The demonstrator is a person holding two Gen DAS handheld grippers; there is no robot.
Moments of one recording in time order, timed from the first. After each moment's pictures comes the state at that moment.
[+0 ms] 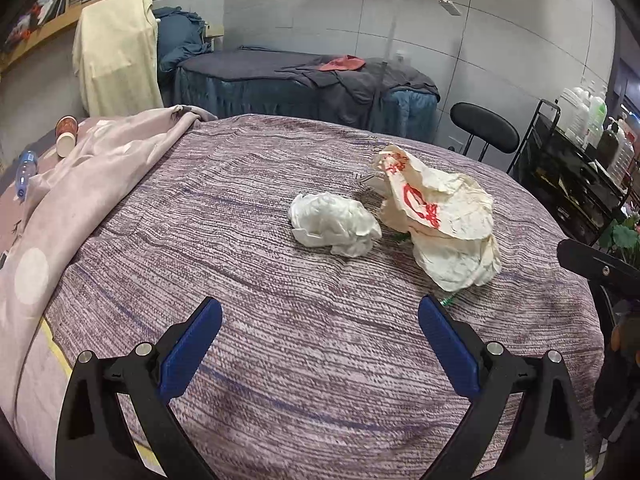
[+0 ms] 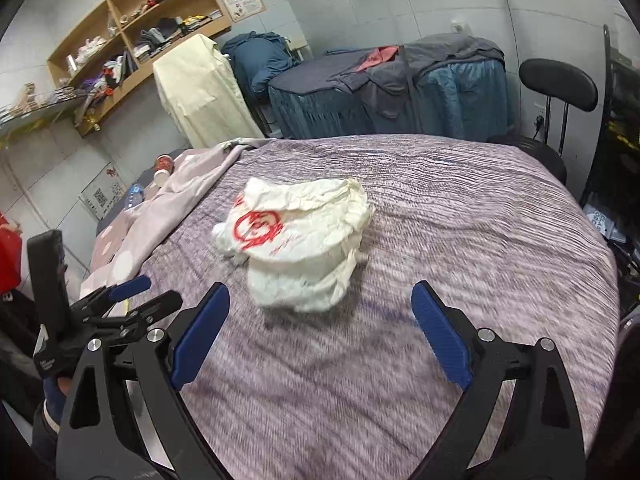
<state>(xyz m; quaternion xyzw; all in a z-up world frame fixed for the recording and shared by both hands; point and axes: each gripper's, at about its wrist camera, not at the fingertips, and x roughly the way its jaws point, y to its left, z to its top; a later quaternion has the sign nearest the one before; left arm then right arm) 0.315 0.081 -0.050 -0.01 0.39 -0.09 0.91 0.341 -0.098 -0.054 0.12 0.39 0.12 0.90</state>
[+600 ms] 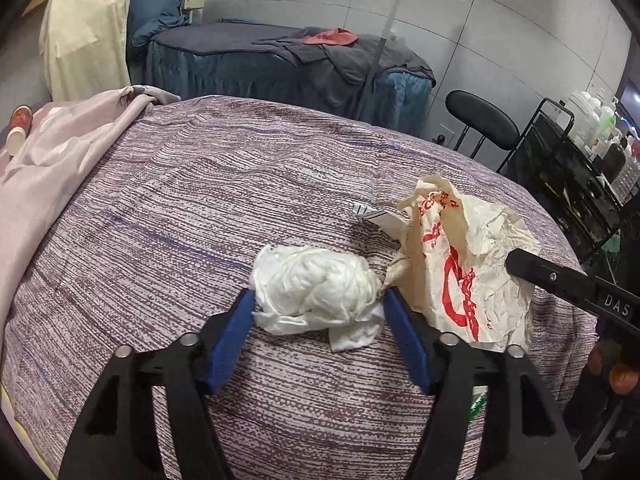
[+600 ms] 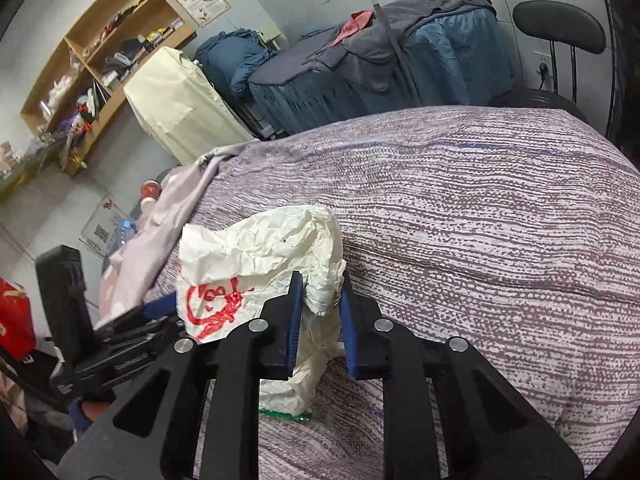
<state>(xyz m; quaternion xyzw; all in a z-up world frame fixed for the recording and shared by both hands) 0.405 0.066 -0.074 -0.03 0.43 -0.14 0.89 0.432 -0.100 -0.093 0.21 0.42 0.12 0.87</state>
